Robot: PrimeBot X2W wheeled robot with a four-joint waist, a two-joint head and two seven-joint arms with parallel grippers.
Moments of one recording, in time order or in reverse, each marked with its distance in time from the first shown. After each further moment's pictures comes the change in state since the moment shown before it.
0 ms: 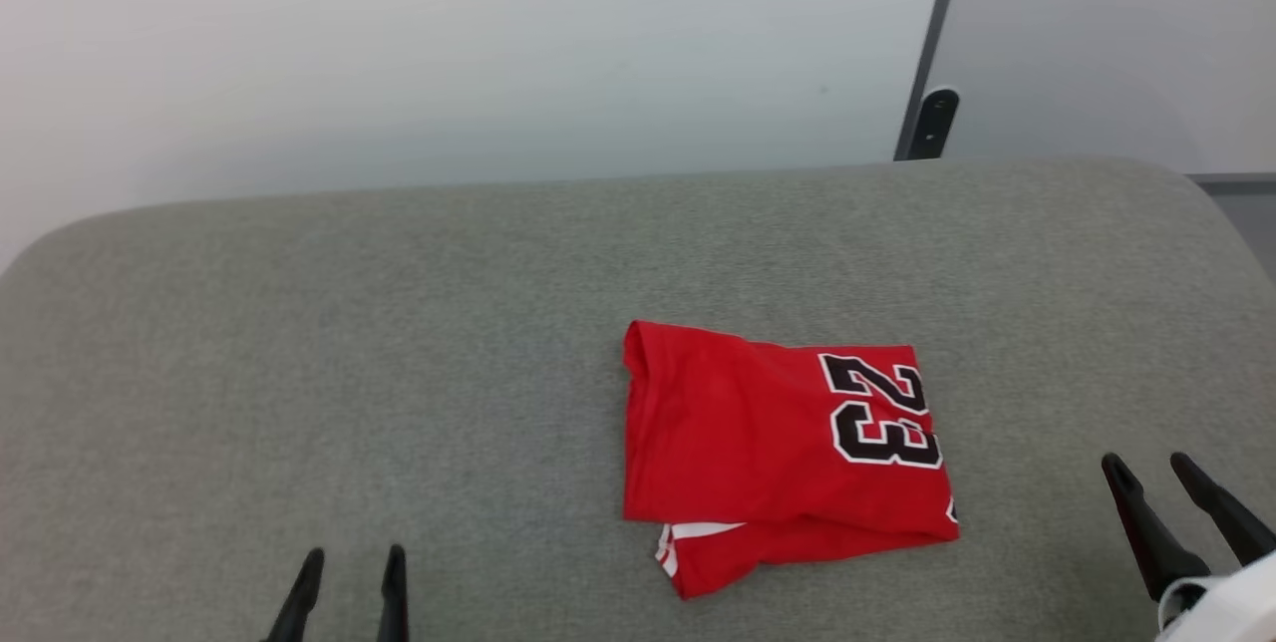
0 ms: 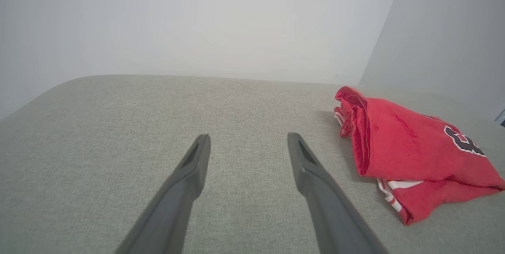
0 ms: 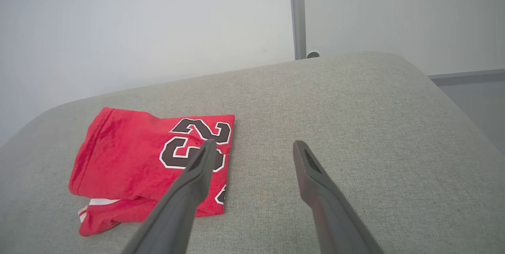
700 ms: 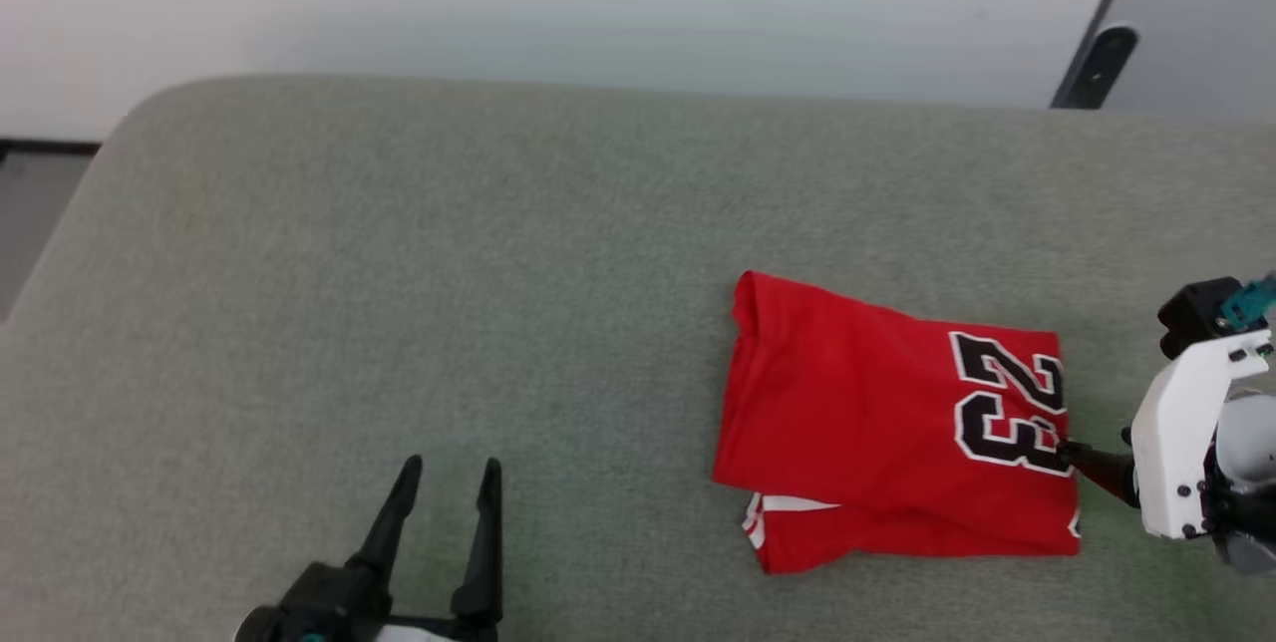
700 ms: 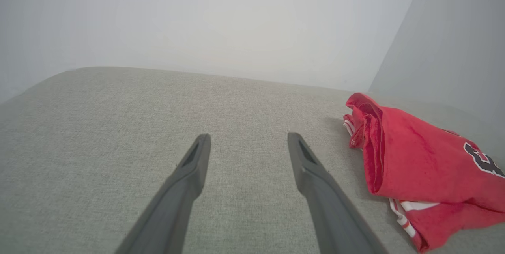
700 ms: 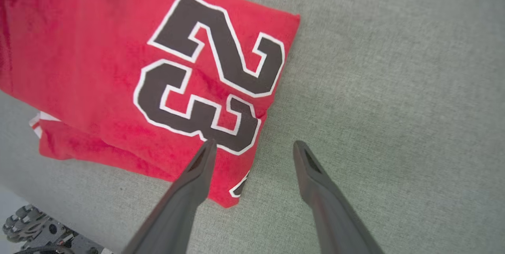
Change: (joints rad) left arm -0.170 -0.049 -0.116 0.073 0.018 0.002 -0.030; right arm -0.447 -0.150 0.227 0.244 0.054 0.000 0.746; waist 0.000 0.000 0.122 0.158
